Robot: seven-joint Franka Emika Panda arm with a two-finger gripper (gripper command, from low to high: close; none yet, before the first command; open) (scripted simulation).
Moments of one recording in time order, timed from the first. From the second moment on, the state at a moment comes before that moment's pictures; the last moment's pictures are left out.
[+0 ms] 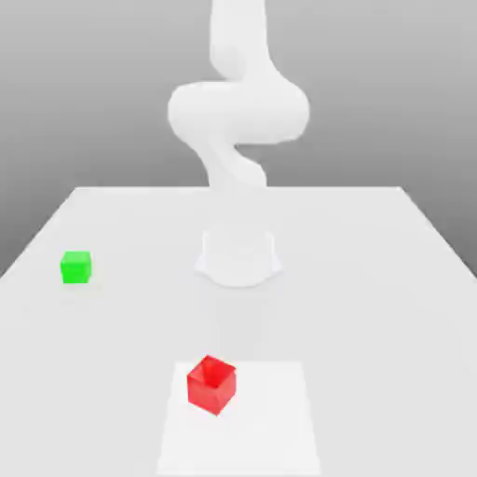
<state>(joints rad) -0.03 -0.76 0.02 -2.33 0.02 2.33 0.89</state>
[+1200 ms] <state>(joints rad) -0.43 -0.14 0.36 -2.72 0.11 2.71 2.41</state>
